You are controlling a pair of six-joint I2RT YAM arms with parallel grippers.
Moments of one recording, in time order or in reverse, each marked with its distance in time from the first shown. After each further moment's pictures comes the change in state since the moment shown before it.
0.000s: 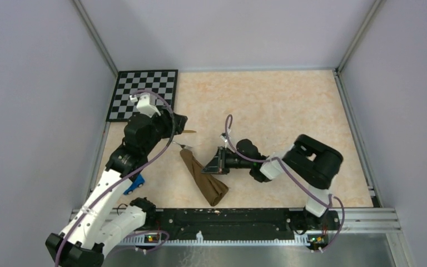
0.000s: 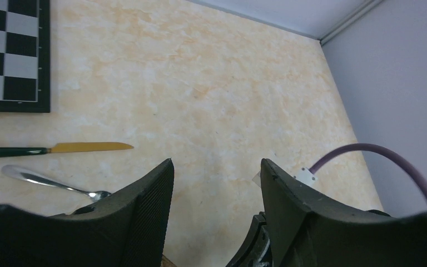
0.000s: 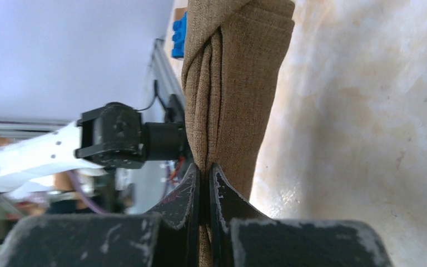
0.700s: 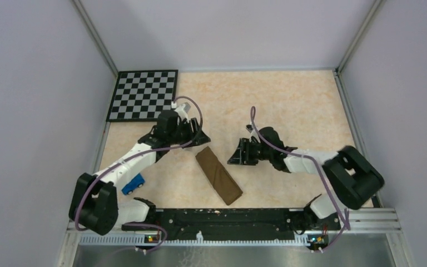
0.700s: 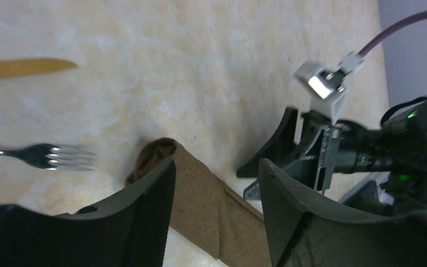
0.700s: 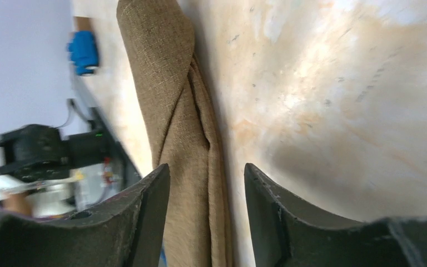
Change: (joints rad) left arm 0.001 0.375 -0.074 0.099 0.371 -0.026; right arm -0.290 -0.178 -0.129 -0.370 -0.042 -0.252
